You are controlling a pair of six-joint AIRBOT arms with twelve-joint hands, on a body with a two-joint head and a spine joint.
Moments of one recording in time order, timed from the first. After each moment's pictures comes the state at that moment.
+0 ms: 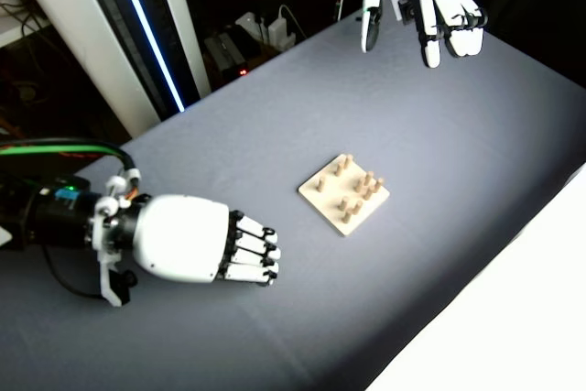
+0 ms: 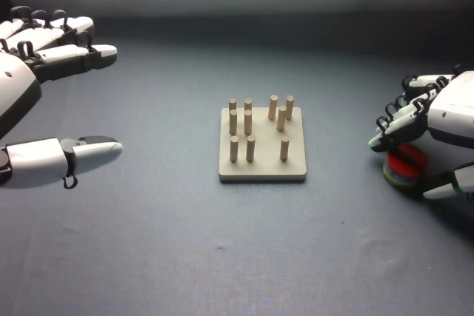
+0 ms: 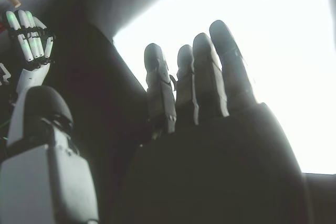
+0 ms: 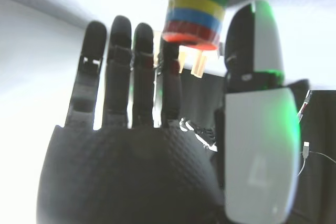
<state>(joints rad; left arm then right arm) 1.12 -0.79 0.93 -0.30 -1.17 0.87 -0.71 -1.06 1.35 -0.43 0.60 -0.49</state>
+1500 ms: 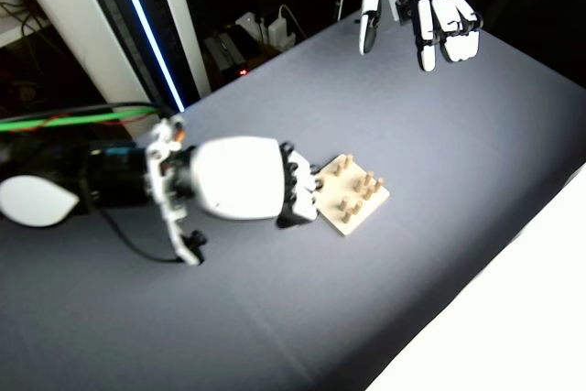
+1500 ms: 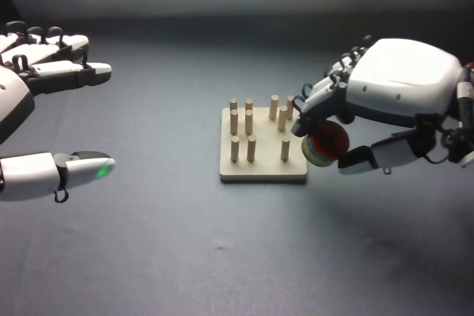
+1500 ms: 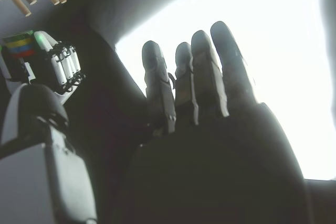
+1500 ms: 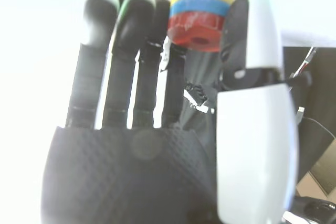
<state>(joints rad) 1.17 -0.79 0.92 -0.32 -1.19 0.86 -0.54 -1.19 1.36 -0.52 0.69 -0.49</state>
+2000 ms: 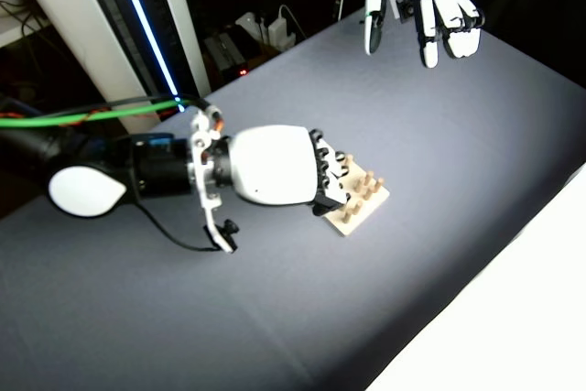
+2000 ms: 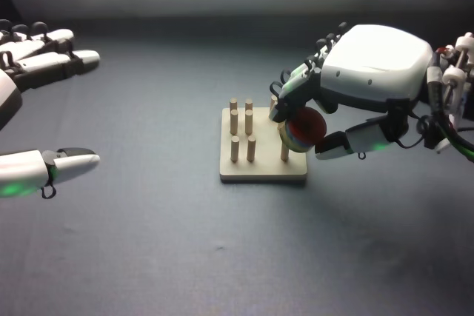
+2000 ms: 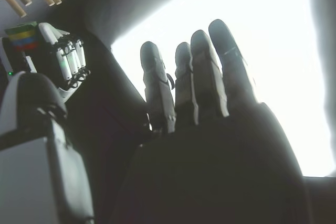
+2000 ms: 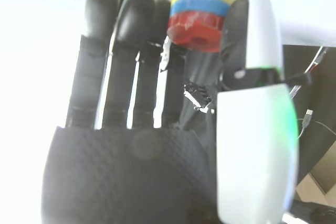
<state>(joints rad) 1.19 -0.78 0.92 -0.36 -1.22 0.86 -0.48 -1.25 1.41 -0.54 0.65 -0.49</state>
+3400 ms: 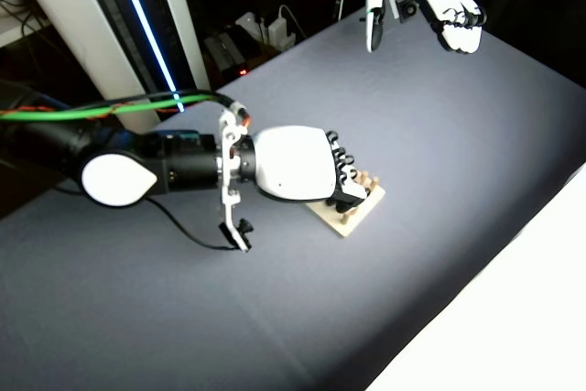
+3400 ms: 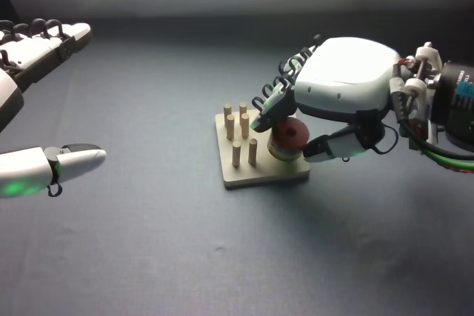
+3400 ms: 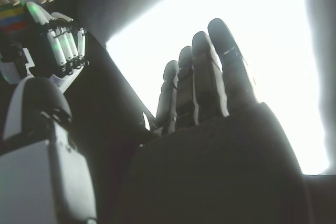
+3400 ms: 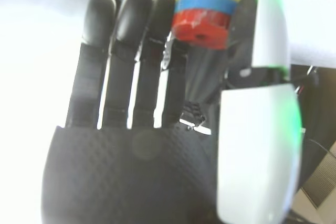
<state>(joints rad) 1.19 -0.78 0.91 -0.35 -1.24 0.85 -0.45 -1.31 1.43 -0.62 0.54 -0.49</state>
